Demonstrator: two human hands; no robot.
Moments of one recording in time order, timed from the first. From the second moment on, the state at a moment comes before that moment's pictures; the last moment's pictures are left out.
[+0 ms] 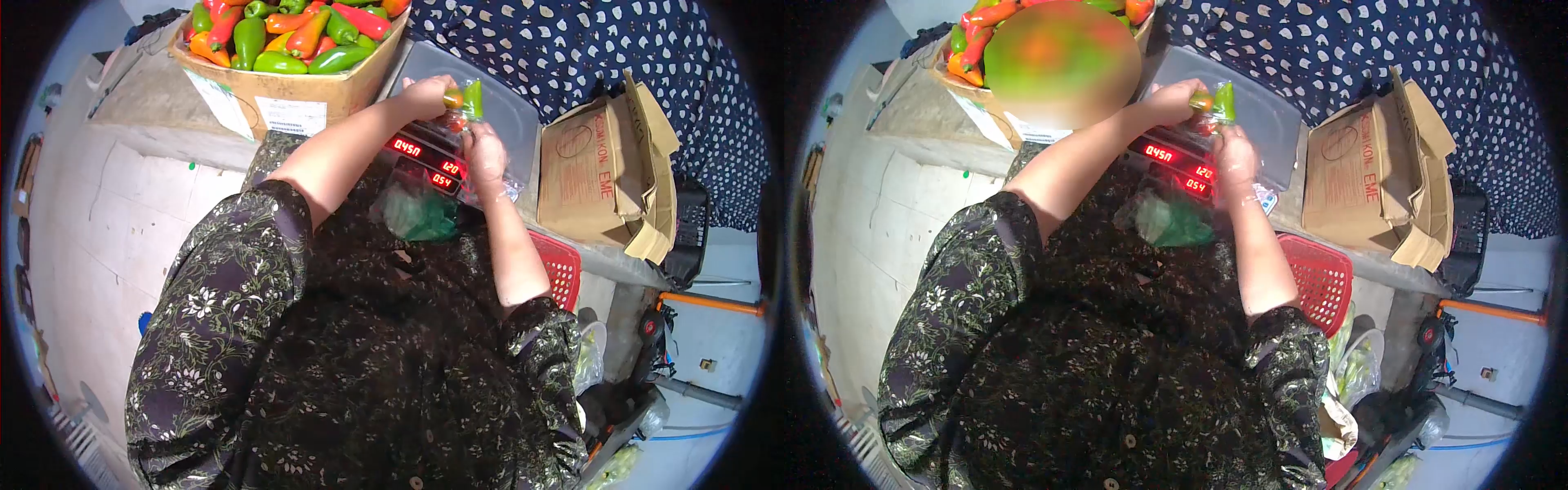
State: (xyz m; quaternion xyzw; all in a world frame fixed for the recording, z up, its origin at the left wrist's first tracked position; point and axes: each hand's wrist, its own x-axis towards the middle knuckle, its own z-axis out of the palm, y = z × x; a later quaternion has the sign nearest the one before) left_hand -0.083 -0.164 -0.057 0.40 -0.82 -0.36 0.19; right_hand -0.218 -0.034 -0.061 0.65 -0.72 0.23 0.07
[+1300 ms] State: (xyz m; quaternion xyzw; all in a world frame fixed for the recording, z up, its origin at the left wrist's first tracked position) left_hand -0.074 -0.143 -0.079 0.33 -0.75 -0.27 0.50; right_hand -0.189 -0.045 -0.049 0.57 -0.80 0.17 -0.04
